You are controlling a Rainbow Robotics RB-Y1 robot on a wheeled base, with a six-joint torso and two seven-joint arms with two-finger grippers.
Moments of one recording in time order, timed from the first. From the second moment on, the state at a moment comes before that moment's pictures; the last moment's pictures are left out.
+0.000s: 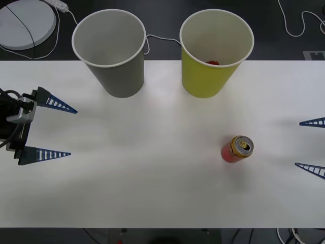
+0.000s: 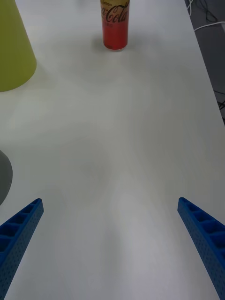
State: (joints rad) right arm 0.01 -0.81 -0.44 -1.32 1.27 -1.57 0.34; left arm -0.21 0.89 0.17 -1.72 -1.50 -1.55 0.05
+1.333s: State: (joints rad) right arm -0.09 -0.63 -0.31 -0.82 1.12 -1.50 0.68; left arm -0.21 0.89 0.17 -1.72 -1.50 -1.55 0.05
